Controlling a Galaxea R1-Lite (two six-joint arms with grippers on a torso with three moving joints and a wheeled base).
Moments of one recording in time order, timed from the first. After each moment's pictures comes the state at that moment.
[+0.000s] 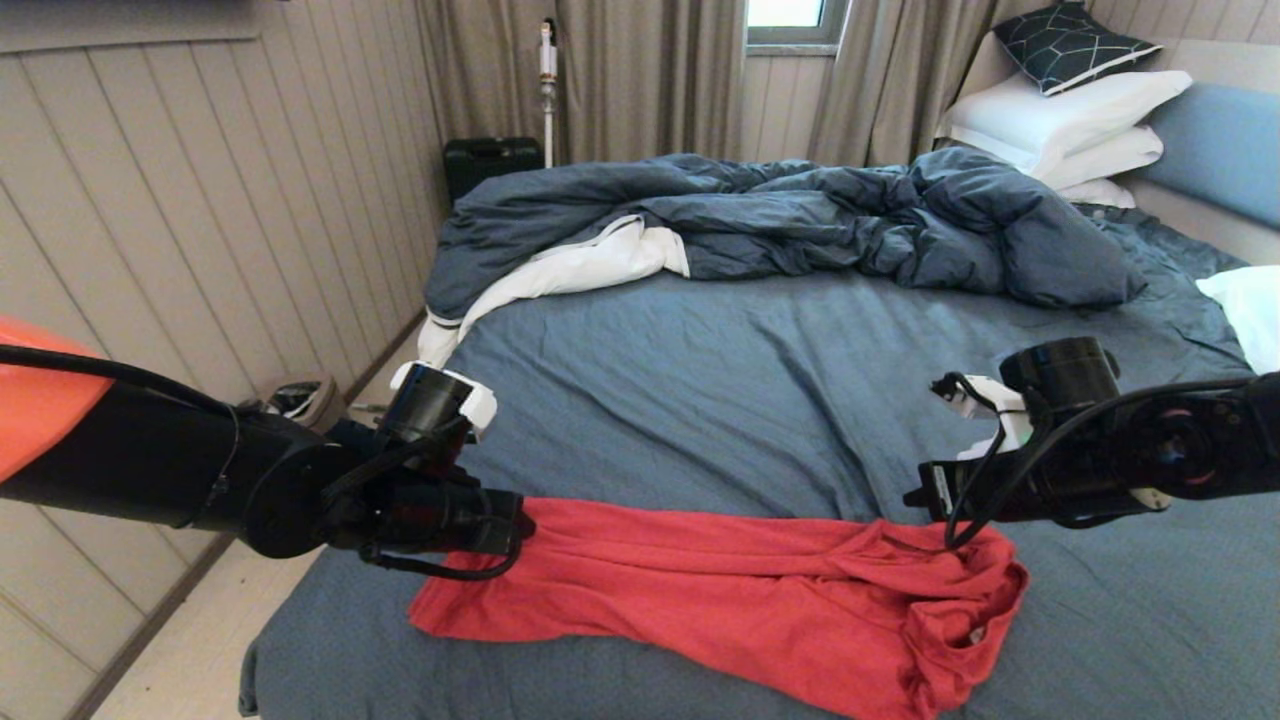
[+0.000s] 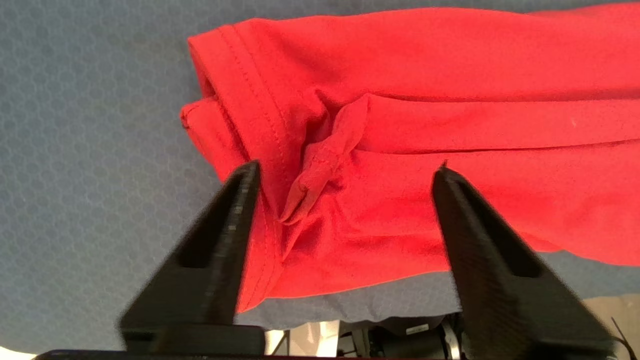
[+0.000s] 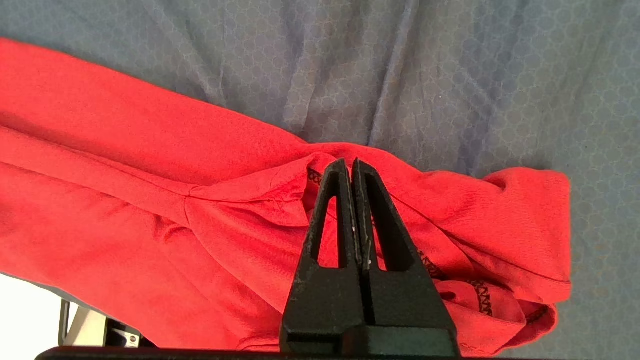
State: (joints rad) left arm -0.54 1.90 -0.98 -0.03 0.09 -0.28; right arm 0.02 1.83 -0.97 0.00 0.22 0.00
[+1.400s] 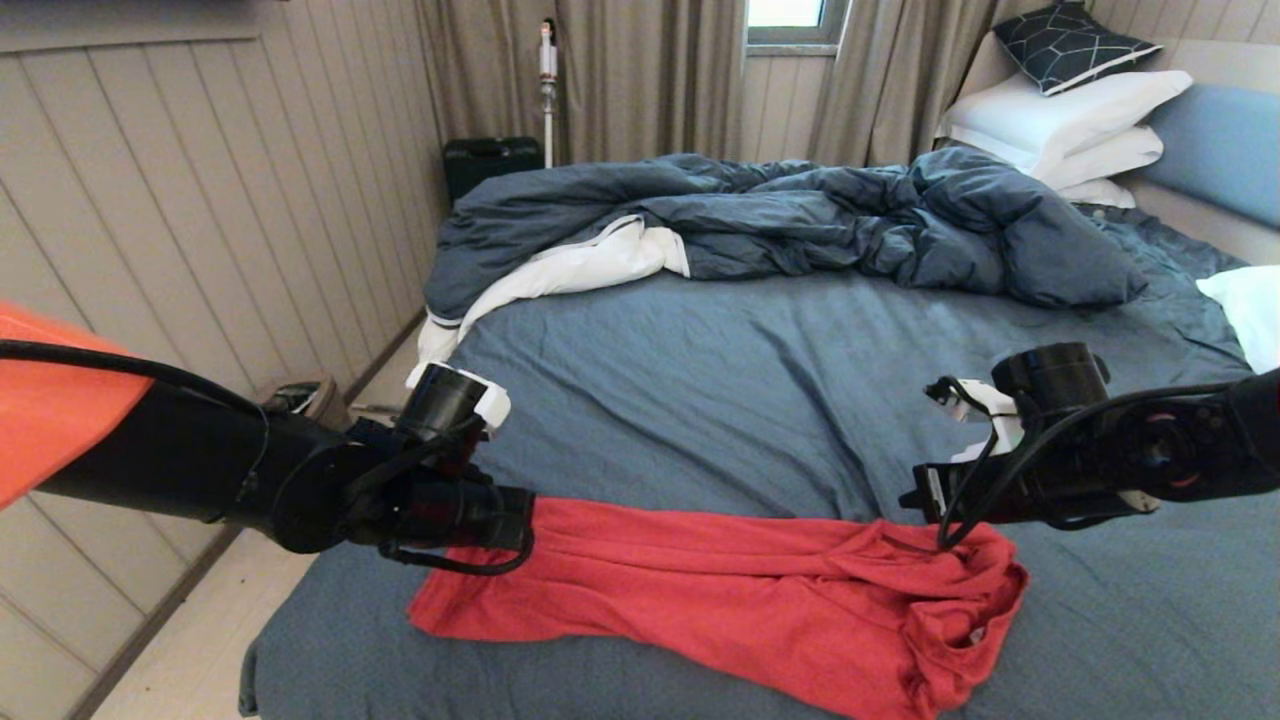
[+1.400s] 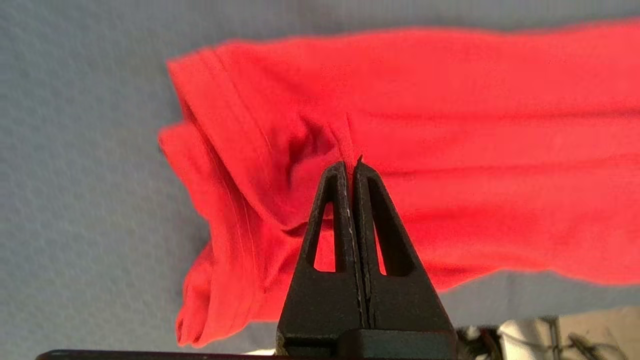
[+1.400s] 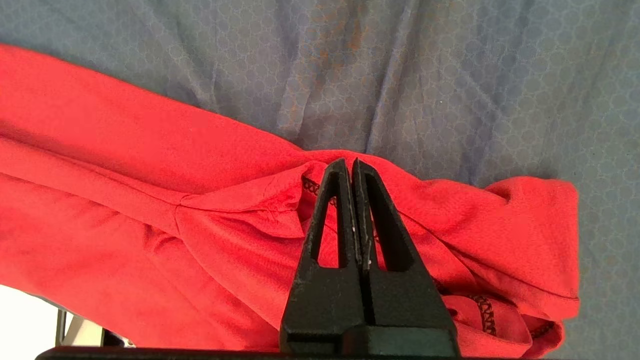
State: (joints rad) left arm -0.54 1.93 -1.02 -0.05 0.09 -0.29; right arm 0.02 1.86 -0.96 -0.03 0.22 0.00
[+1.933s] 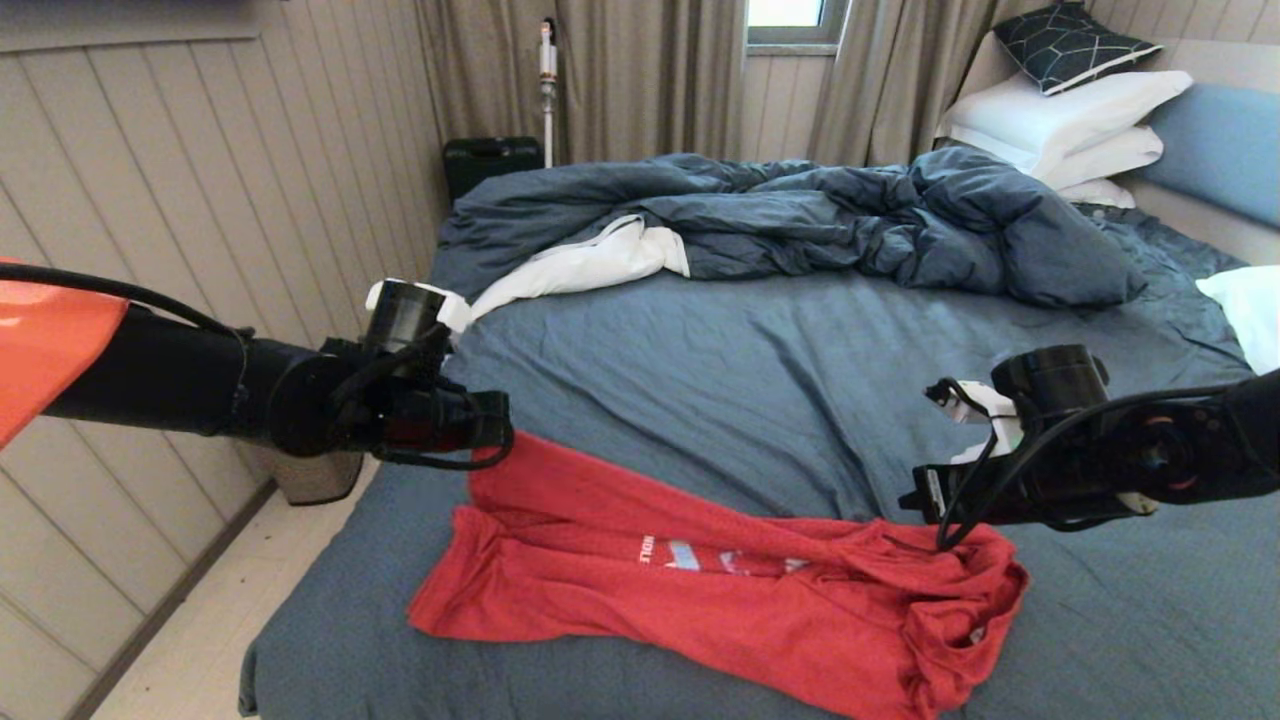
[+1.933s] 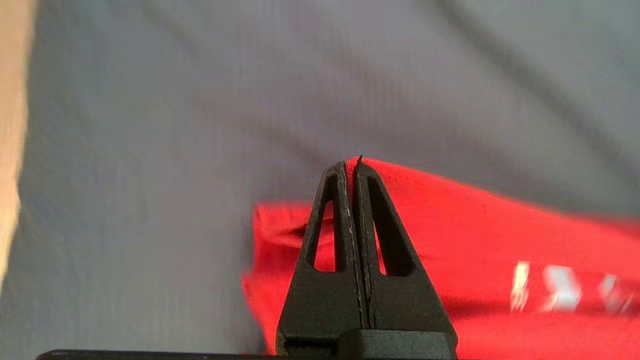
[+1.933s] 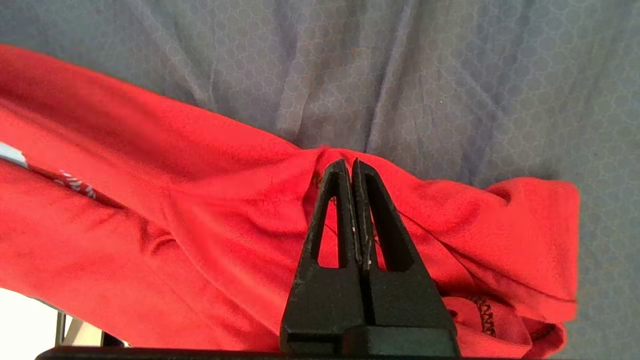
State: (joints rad) left arm -0.42 1.97 -1.25 -0.04 0.09 -0.32; right arm 0.02 1.86 -0.96 -0.04 0.22 0.00
